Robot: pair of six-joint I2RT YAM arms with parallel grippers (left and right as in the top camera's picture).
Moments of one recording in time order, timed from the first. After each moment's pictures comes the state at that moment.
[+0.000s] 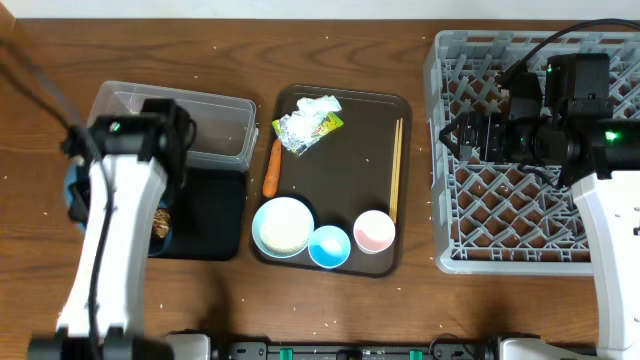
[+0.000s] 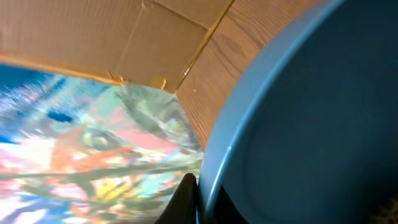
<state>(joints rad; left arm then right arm) 0.00 1.50 1.40 -1.70 -0.99 -0.77 0.02 1.42 1.48 -1.11 -0.36 0.11</state>
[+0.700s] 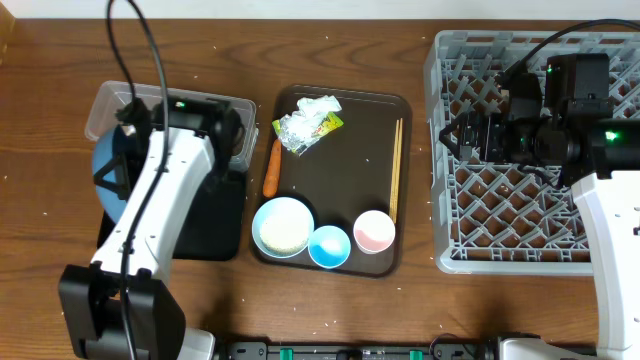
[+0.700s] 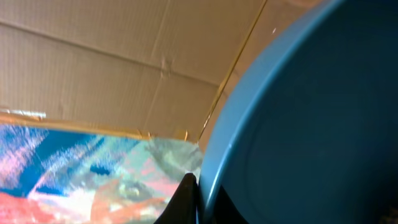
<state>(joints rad) -0.19 1.63 1.39 -1.70 -1.20 -0.83 0.02 1.42 1.48 -1.12 -0.36 0.11</state>
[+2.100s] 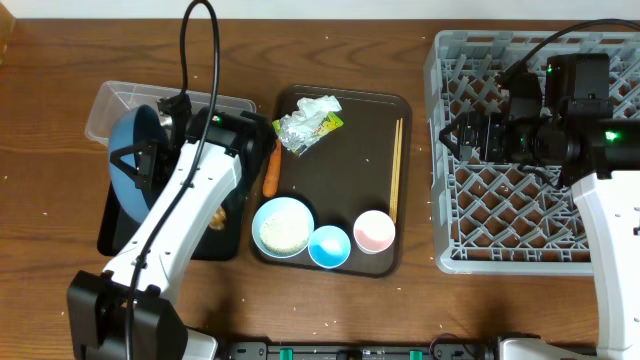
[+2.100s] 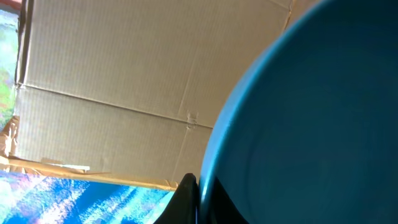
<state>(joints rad) -0.32 1.60 1.35 -1.70 -1.38 -0.78 0.02 1.42 1.48 -1.12 -0.36 0.11</state>
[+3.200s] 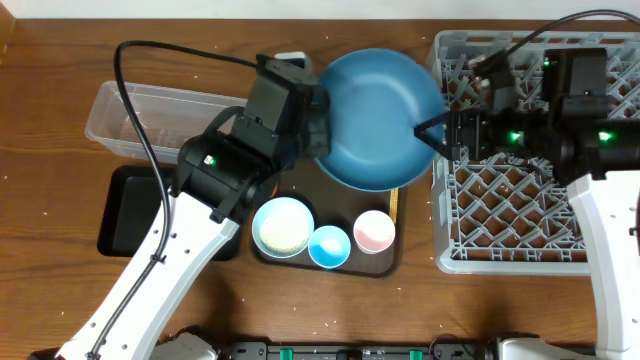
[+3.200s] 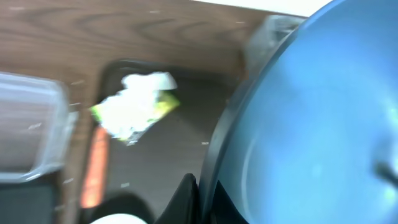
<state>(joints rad) -0.56 1.41 1.55 -0.89 -0.07 -0.53 0.06 1.42 1.48 -1.00 -0.71 -0.04</state>
